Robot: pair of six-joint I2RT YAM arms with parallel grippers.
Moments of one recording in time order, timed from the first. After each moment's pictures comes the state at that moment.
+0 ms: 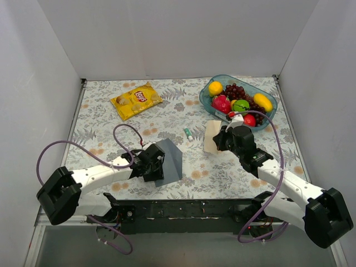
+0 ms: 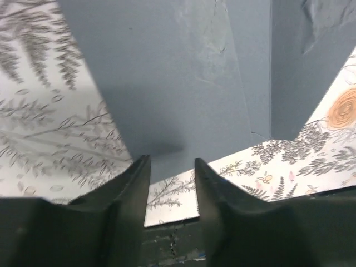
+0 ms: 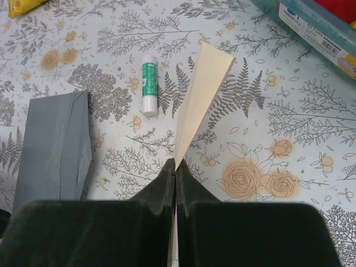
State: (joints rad) left arm -0.86 1.28 0.63 -0.50 -0.08 -0.94; right arm 0.56 1.03 0.53 0.06 0.05 0.36
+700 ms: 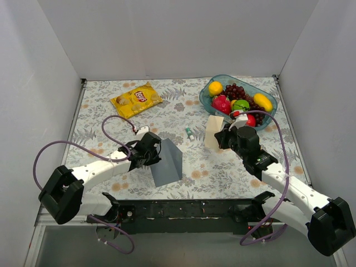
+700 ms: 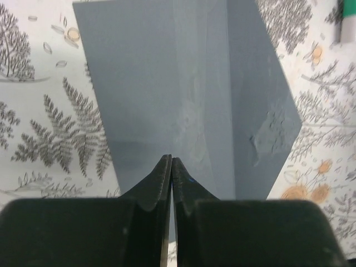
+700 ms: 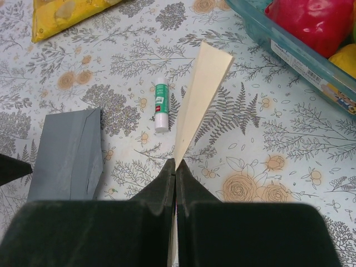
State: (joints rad) left arm -0.75 1.26 0.69 -0.41 -0.28 -0.91; right arm 0.56 0.94 0.53 0.07 0.06 0.34
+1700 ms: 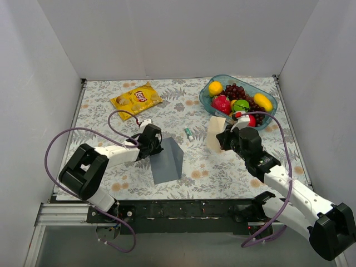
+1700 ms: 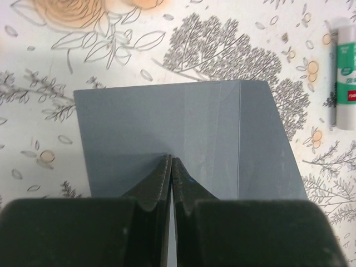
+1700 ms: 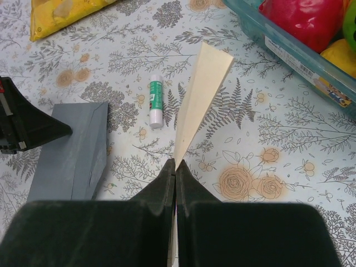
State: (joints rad) left arm -0.60 1.55 0.71 -0.05 -0.24 -0.78; right arm 0.56 0.89 0.53 0.01 0.07 0.34
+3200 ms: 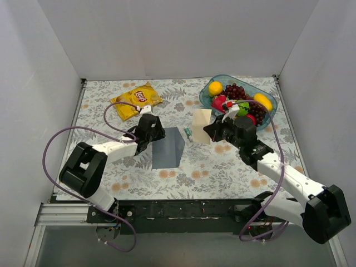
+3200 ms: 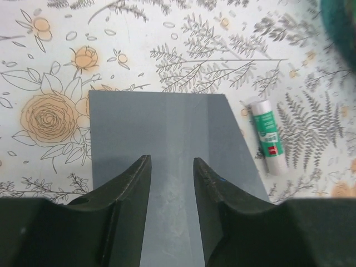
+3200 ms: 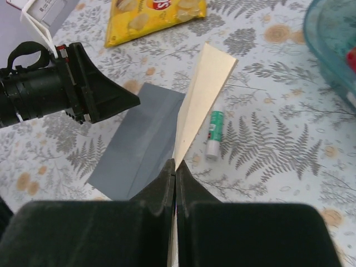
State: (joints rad) left arm -0.53 1.60 0.79 0.17 -0.19 -0.63; right arm 0.56 1.03 0.64 0.13 -0.13 0.33
